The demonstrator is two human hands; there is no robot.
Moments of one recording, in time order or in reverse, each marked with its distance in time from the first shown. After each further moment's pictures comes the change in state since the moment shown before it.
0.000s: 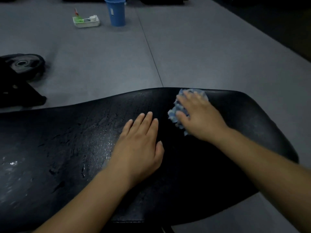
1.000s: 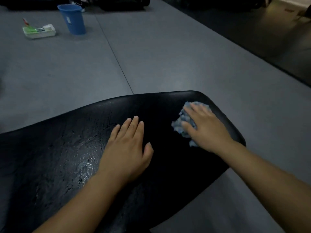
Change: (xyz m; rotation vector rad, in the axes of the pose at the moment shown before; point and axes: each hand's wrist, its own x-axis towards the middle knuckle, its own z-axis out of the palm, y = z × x) left_hand 0.036 0.048 0.011 -0.015 0.021 0.088; right_hand -0.079 0.085 -0.024 0.000 0.015 0.251
